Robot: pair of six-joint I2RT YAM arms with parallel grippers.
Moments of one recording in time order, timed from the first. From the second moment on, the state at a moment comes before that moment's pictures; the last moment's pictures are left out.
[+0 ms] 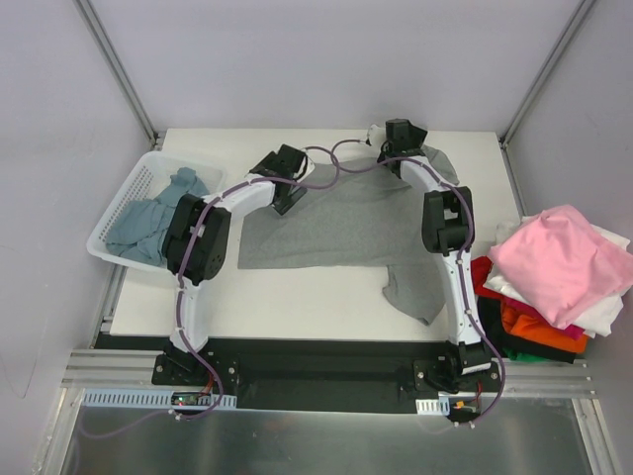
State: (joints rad) left arm -0.46 2.06 1.54 -0.43 -0.44 0.45; right arm 0.24 2.62 2.21 -0.20 0.48 -1.12
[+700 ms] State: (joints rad) left arm -0.44 2.17 1.63 -0.40 -0.48 0.53; right arm 0.28 2.62 2.20 -0.19 0.50 -1.13
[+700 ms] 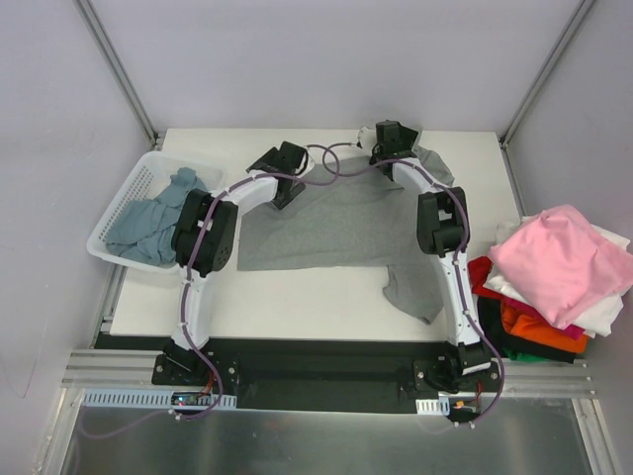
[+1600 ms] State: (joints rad) left arm -0.34 2.41 1.93 -0.35 -0.56 0.71; right arm 0.29 2.62 2.20 -0.11 0.50 -1.22
